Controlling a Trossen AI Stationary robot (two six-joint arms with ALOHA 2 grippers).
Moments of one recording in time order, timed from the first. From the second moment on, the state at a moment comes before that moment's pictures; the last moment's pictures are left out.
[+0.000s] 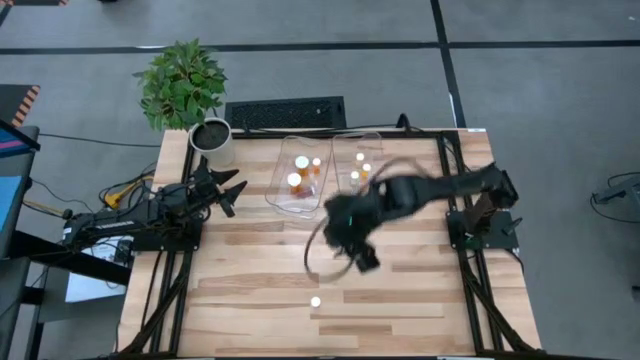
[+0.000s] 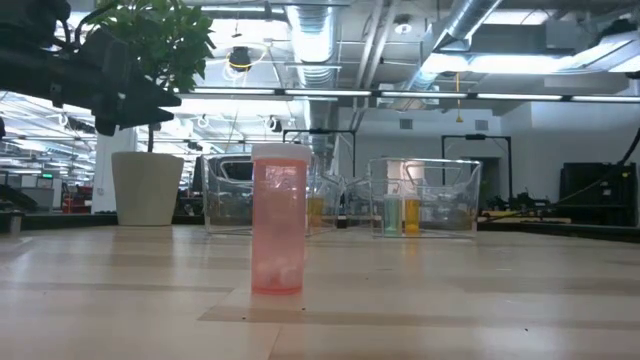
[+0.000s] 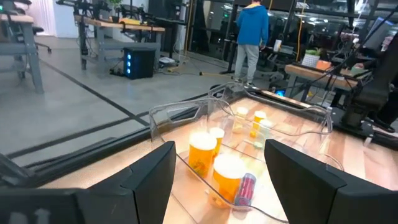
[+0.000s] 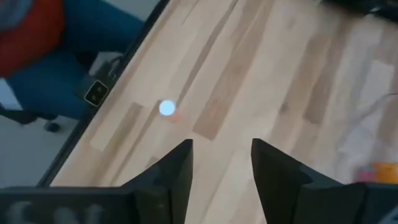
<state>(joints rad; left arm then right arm) 0.19 0.10 0.07 -0.03 -0.42 -0.20 0.20 1.78 1.93 -1.05 -0.19 -0.19</state>
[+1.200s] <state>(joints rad) 0.19 0.10 0.07 -0.13 -0.40 -0.33 0.41 2.05 1.44 -0.19 -0.08 -0.01</state>
